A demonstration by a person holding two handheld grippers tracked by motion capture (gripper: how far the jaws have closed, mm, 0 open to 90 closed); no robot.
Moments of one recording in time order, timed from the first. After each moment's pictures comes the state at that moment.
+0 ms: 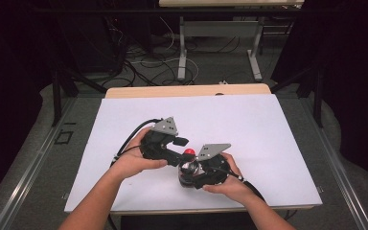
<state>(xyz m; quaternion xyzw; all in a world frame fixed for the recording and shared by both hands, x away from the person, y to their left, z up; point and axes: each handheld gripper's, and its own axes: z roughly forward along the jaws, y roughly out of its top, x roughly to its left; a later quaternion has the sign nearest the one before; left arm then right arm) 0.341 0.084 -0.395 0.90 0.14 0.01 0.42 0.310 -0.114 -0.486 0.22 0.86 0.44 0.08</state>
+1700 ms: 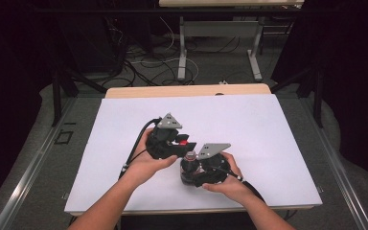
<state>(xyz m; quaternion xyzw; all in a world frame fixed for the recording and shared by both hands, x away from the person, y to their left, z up) 0.331 0.070 -0.390 0.85 0.30 0.09 0.42 0.313 -0.115 -0.489 0.25 0.86 0.43 0.09</state>
